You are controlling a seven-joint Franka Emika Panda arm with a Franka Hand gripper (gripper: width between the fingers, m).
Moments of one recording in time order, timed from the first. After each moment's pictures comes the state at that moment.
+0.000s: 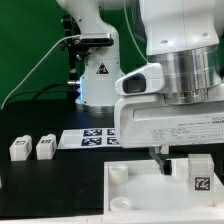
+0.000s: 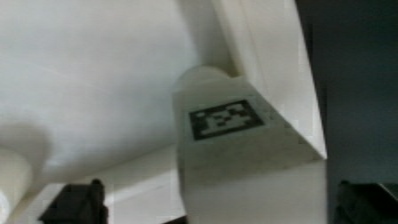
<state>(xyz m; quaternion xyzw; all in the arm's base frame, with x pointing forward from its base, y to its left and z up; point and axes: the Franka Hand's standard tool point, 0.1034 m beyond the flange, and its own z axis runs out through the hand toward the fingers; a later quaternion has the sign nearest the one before) 0.635 0.109 0.074 -0.99 0.13 -0.05 0.06</state>
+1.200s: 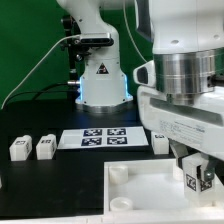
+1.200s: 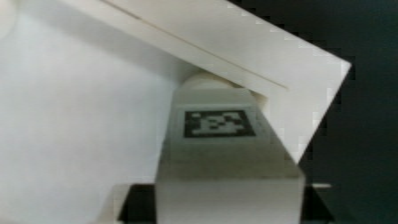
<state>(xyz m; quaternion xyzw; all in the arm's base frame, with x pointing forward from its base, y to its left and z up) 0.632 0.108 0.073 -0.75 0.66 0.01 0.04</state>
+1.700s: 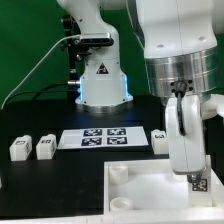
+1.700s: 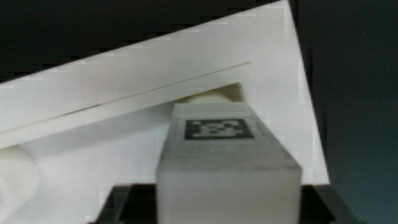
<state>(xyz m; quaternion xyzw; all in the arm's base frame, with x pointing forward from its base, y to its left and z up) 0.630 0.110 0.072 -0.60 0.80 0.04 0.06</state>
